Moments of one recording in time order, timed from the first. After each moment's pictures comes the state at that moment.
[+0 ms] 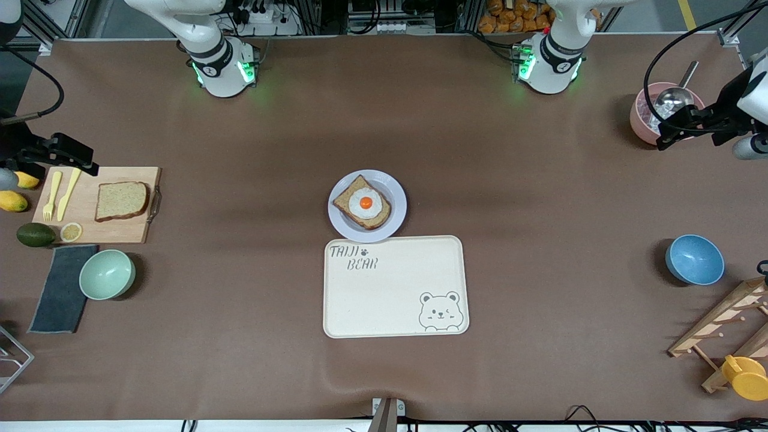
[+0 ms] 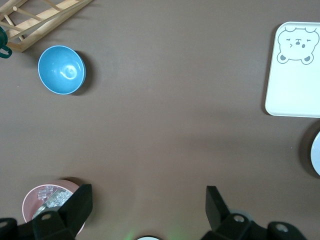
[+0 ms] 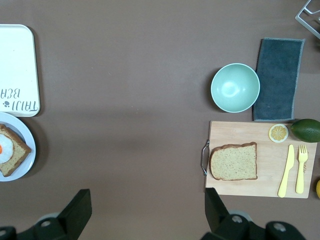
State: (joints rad) left arm 0.06 -0.04 -0.12 -1.57 0.02 1.49 -0.12; right arm -0.07 0.06 0.05 -1.49 0.01 1.52 -0.07
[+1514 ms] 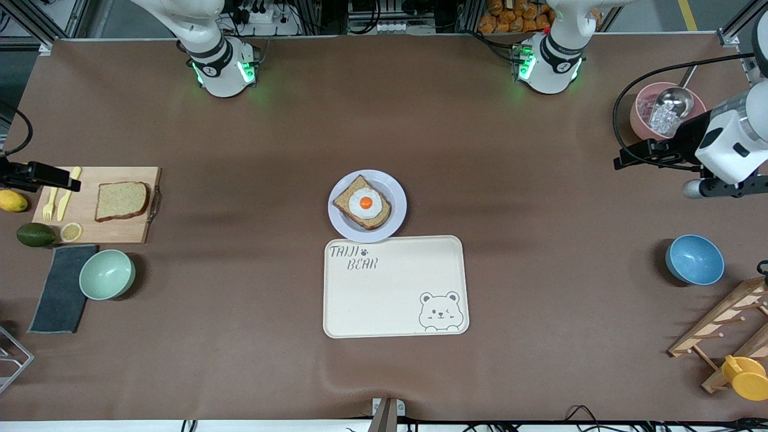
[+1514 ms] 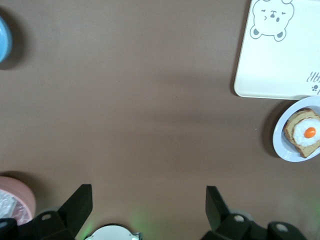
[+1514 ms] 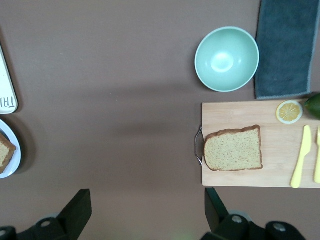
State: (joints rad) left arm 0.08 0.05 -0.11 -1.66 -0.18 1.54 -0.12; right arm -0.28 0.18 0.05 -1.53 0.10 1.53 -0.18
